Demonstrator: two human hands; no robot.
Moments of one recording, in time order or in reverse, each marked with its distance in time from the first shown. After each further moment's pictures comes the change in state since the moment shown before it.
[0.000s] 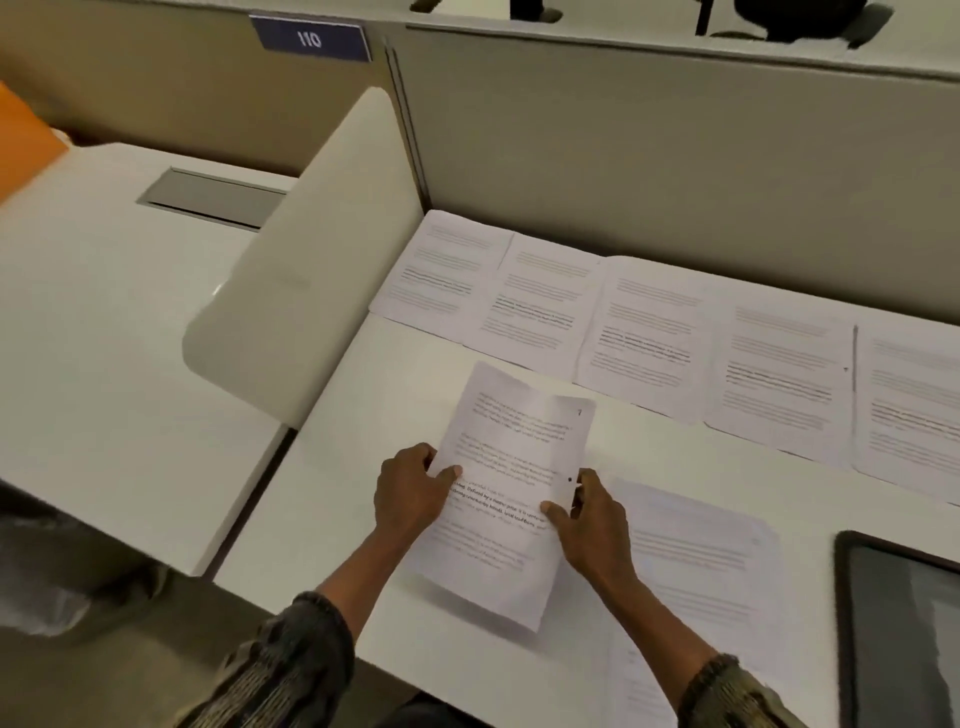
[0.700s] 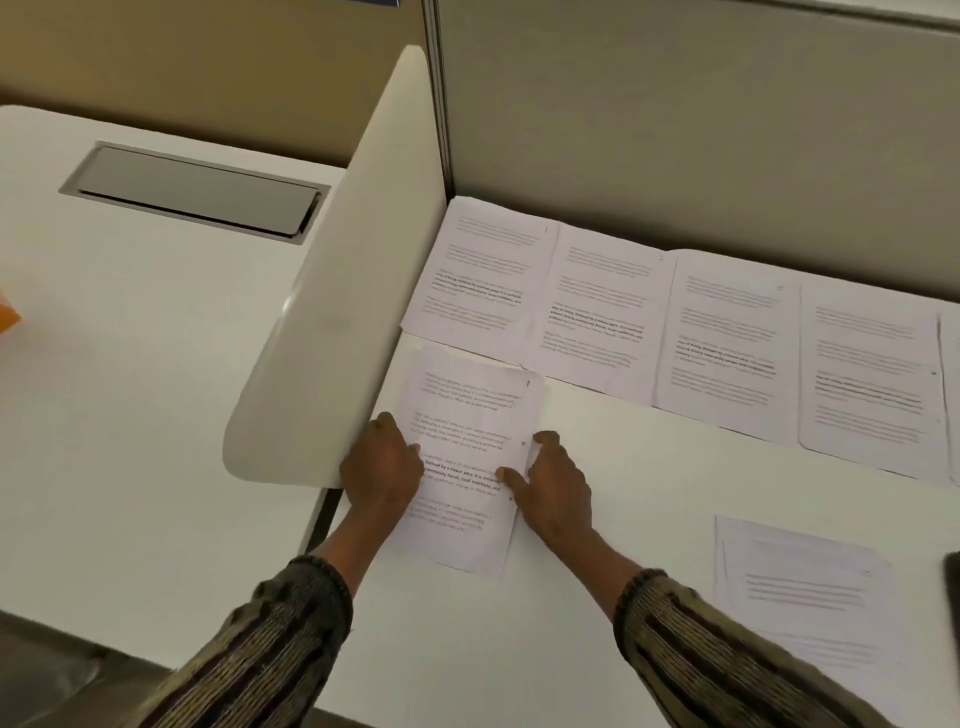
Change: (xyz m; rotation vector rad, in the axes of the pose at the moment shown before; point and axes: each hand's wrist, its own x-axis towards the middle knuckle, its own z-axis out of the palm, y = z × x) left_hand 0.182 -0.078 -0.091 0.476 0.060 0.003; right_hand 0.114 -0.123 0.160 -0.292 -0.005 0.073
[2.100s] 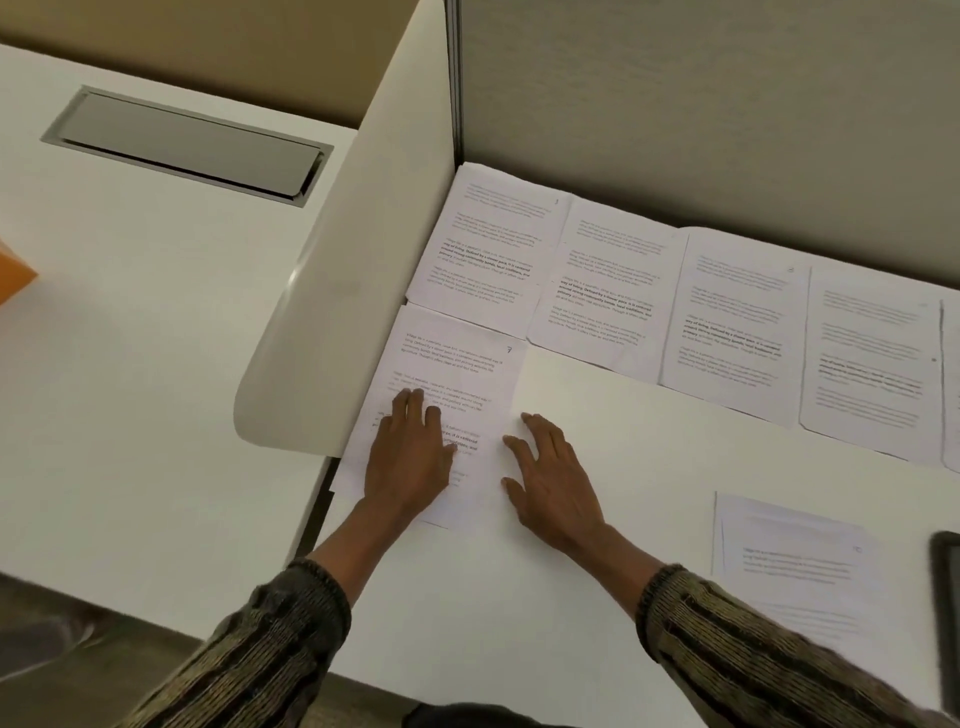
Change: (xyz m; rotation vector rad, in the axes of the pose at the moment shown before) left_hand -0.029 -0.006 0.016 0.148 -0.045 0.425; right_hand -0.021 0.029 0.016 -0.439 0.033 -0.532
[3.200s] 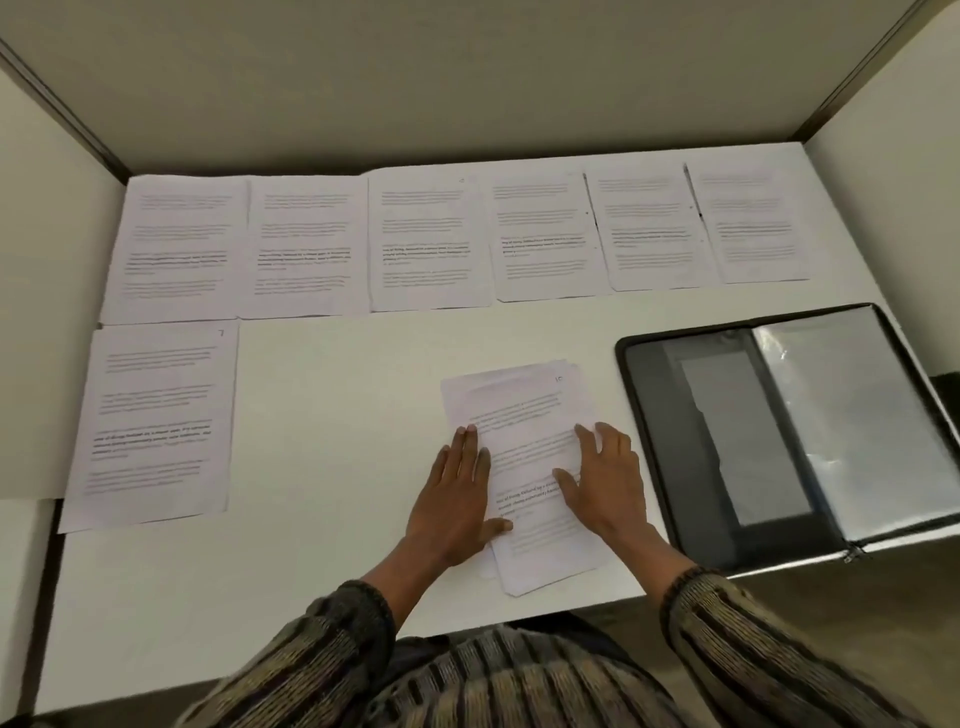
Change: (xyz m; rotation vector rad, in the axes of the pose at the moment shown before) left_hand -0.150 0.346 0.126 0.138 -0.318 0.648; right_hand -0.340 0.252 -0.040 0.031 0.101 0.773
